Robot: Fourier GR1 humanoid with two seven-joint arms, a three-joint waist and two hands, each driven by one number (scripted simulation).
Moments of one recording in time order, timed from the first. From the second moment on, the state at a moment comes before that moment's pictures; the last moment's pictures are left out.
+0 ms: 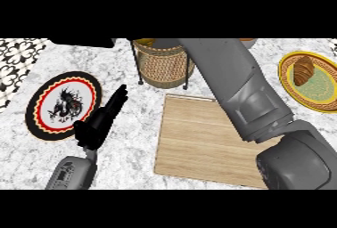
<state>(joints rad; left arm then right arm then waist) -0.20 0.09 -0.10 -1.31 0.00 -0.11 -0.09 -1.62 0.00 -0.40 -0.17 0.42 -0.12 0.40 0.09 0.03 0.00</state>
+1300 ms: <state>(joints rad) -0.12 0.12 -0.06 -1.35 0.02 -0.11 -0.09 -1.35 -0.32 -0.52 -0.41 0.30 -0.41 0.13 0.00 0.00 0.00</state>
